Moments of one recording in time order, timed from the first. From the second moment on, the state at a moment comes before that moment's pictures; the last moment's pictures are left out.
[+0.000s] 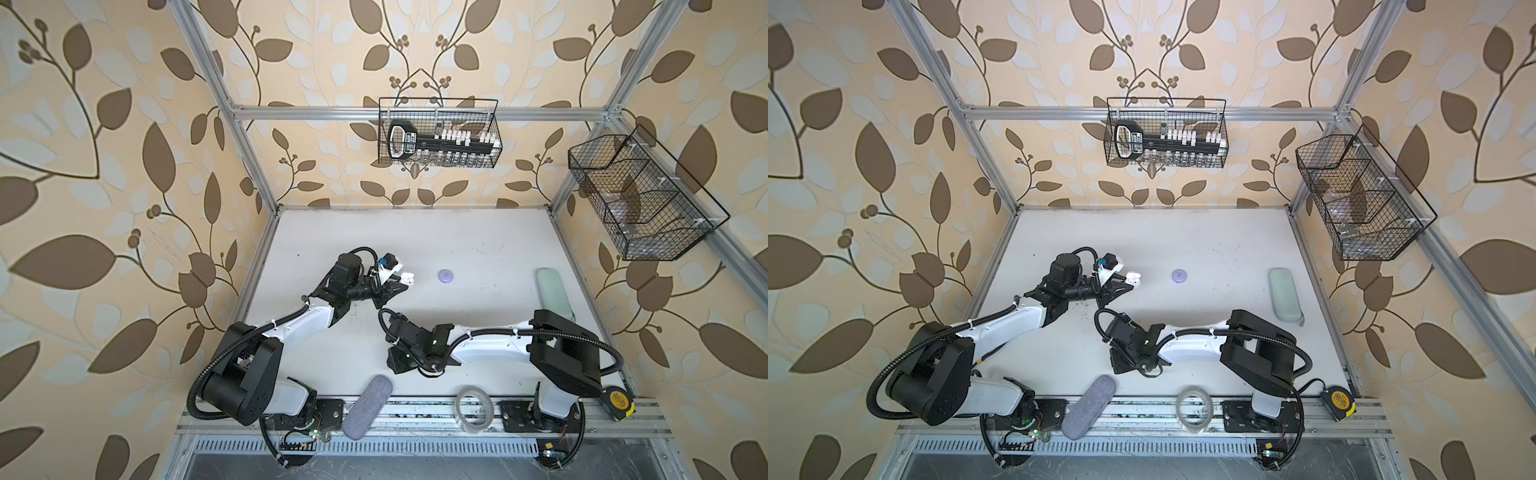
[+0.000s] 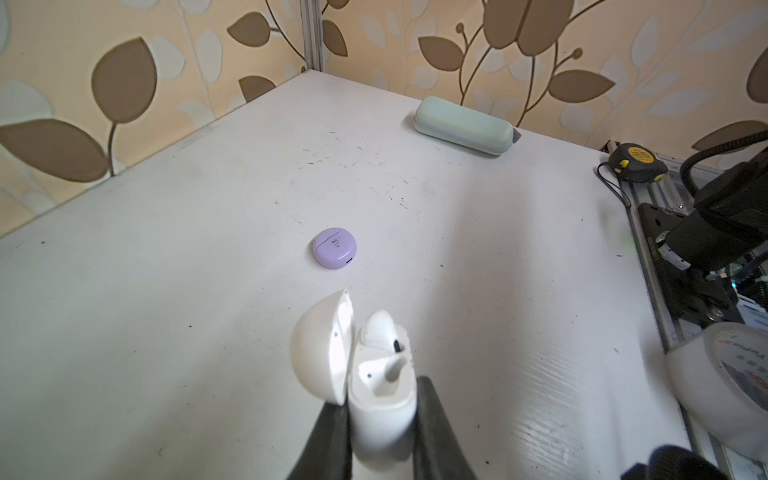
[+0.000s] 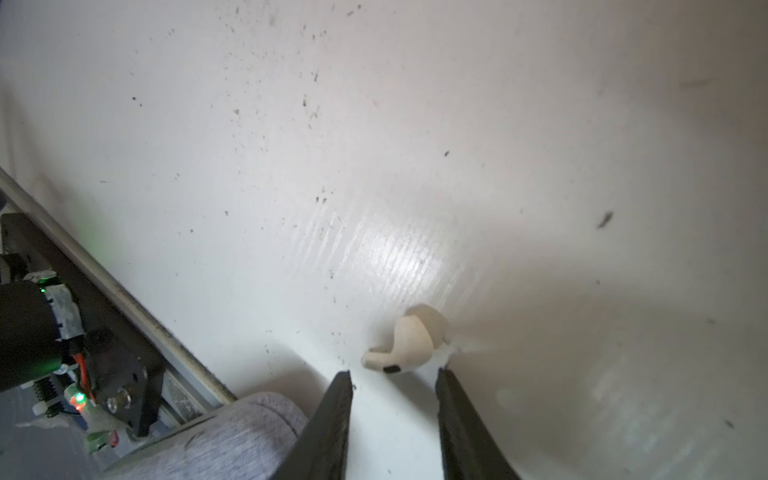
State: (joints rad) left arm -0.39 1.38 0.68 0.23 0.71 0.25; right arm 1.17 1.78 0.99 -0.28 -0.03 0.86
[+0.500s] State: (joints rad) left arm -0.38 1.38 0.68 0.24 0.70 0.23; right arm 1.17 1.85 1.08 -0.33 -0.02 0.81
